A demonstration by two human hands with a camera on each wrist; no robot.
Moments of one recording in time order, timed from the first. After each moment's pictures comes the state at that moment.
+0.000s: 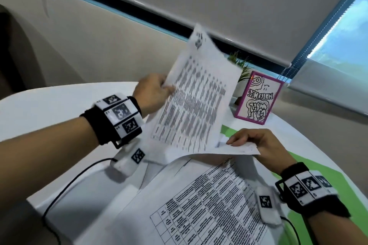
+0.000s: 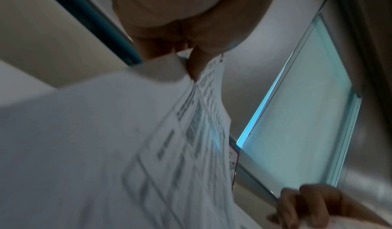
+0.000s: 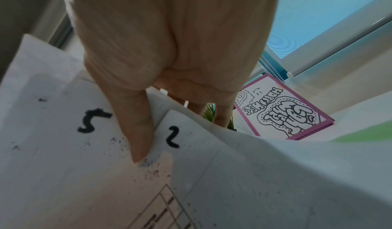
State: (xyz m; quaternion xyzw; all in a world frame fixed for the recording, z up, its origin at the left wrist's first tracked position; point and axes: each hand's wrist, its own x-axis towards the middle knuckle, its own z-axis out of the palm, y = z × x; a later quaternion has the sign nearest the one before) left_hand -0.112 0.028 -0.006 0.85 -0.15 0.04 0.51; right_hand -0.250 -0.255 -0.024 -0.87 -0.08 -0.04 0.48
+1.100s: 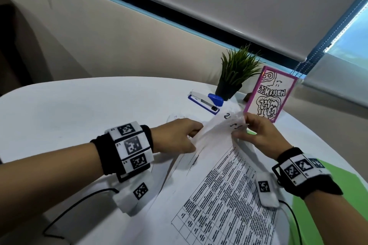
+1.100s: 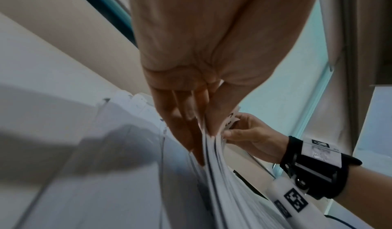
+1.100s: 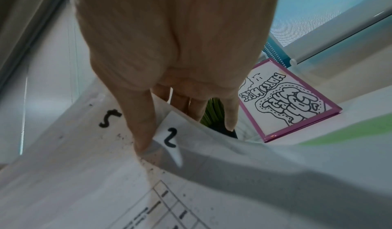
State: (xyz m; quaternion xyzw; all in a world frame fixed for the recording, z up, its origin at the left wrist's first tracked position) left_hand -0.154 0.008 -0.053 0.79 -0.39 -0.23 0.41; right_hand -0.203 -0.263 -0.035 -0.92 -0.05 -0.03 0.39
